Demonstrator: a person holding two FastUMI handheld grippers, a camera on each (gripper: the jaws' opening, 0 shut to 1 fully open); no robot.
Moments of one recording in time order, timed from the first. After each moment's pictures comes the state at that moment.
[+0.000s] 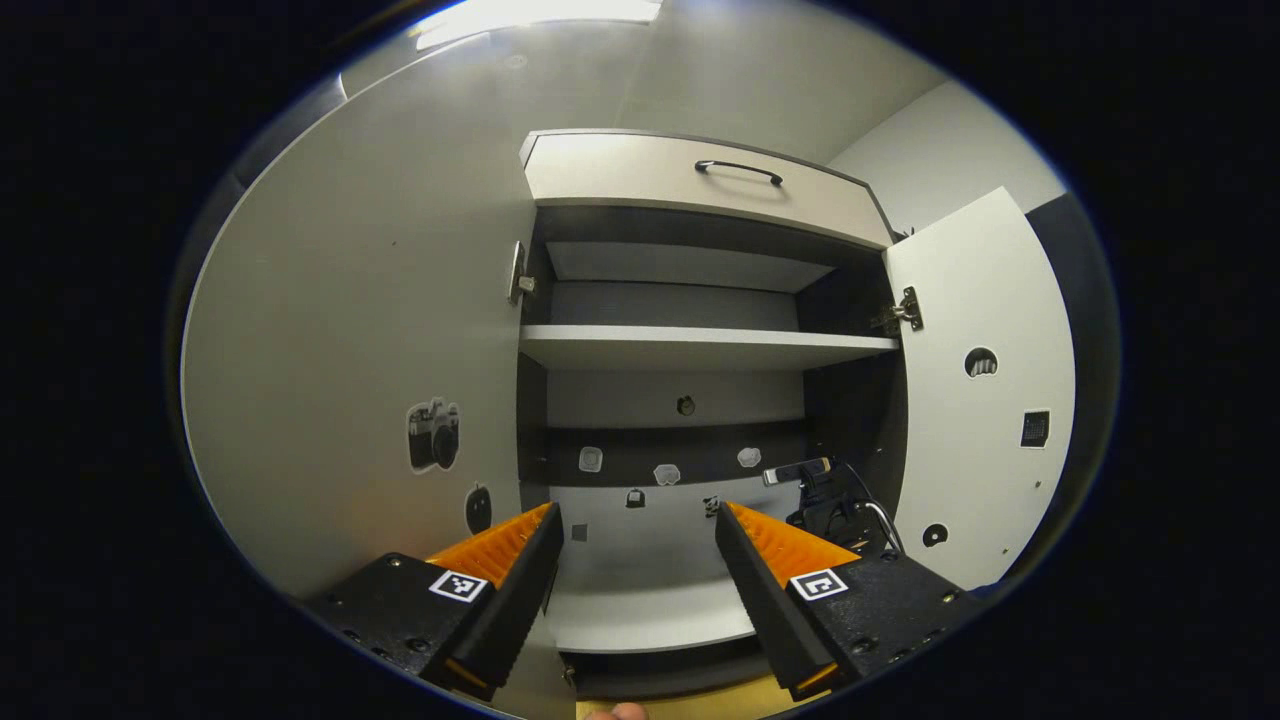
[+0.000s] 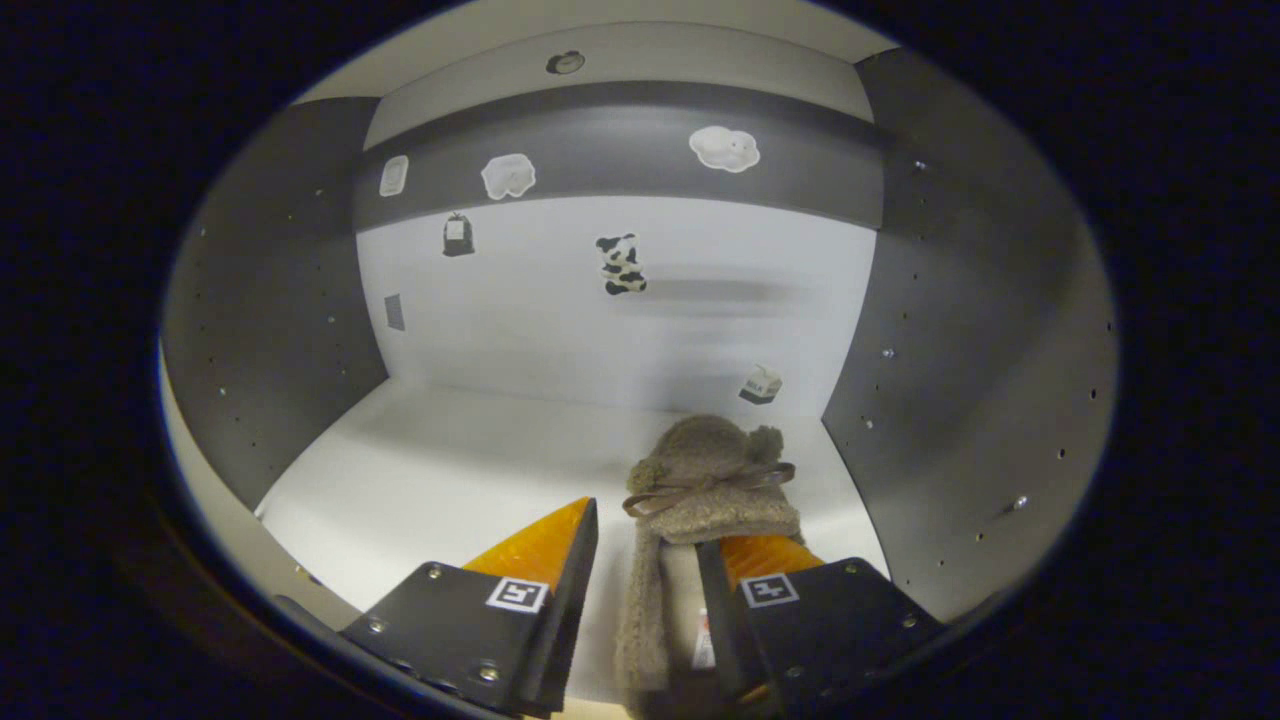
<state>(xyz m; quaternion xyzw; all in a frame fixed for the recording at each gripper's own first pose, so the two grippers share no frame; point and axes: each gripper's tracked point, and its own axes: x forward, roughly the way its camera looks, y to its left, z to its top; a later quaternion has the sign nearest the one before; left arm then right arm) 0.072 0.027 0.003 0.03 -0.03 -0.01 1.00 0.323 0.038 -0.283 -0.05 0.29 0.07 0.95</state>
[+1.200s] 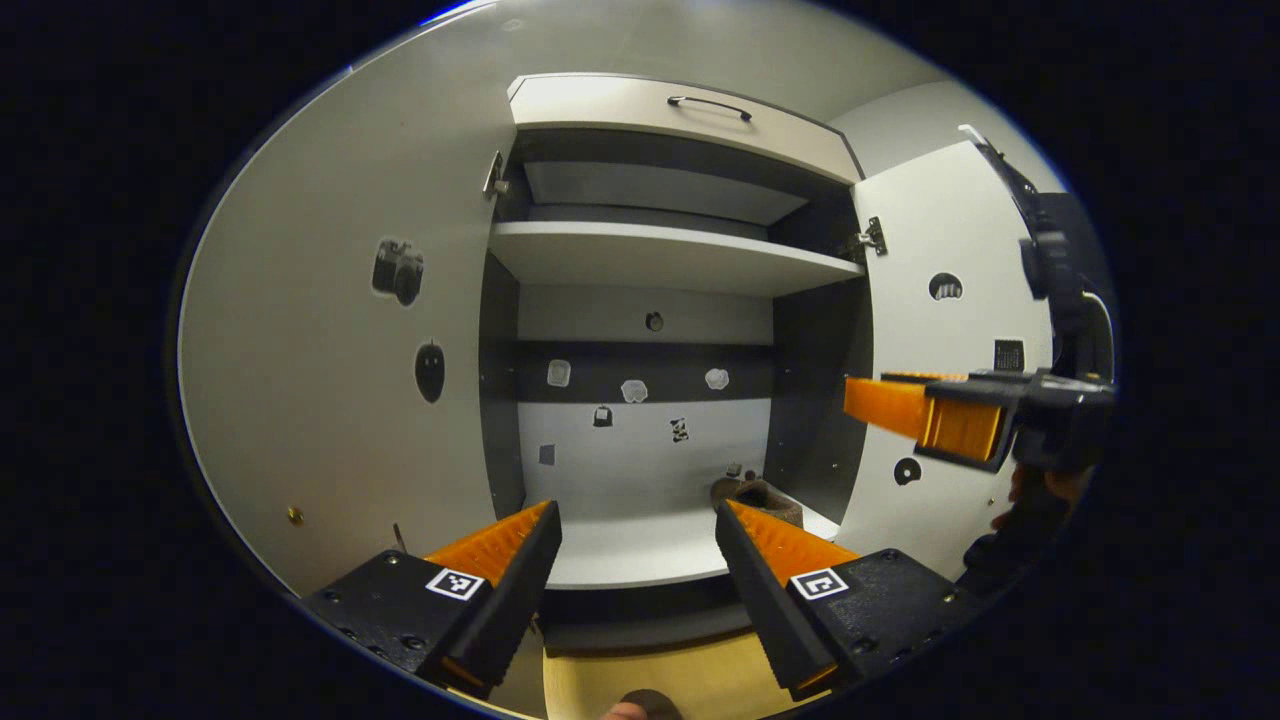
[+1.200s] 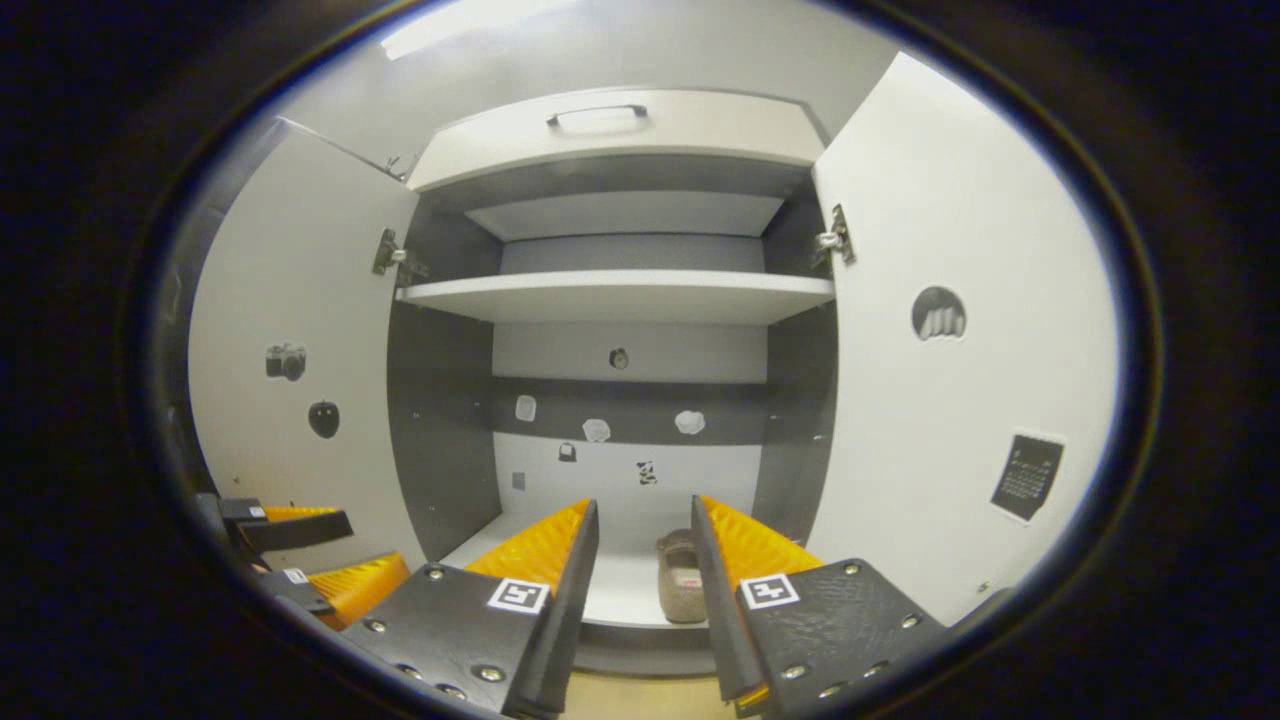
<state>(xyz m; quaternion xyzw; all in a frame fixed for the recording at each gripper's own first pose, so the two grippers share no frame) 0.040 -0.002 -0.102 0.02 0.07 -0.05 1.00 0.094 0.017 -0.017 -0.01 0.02 0.07 1.00</state>
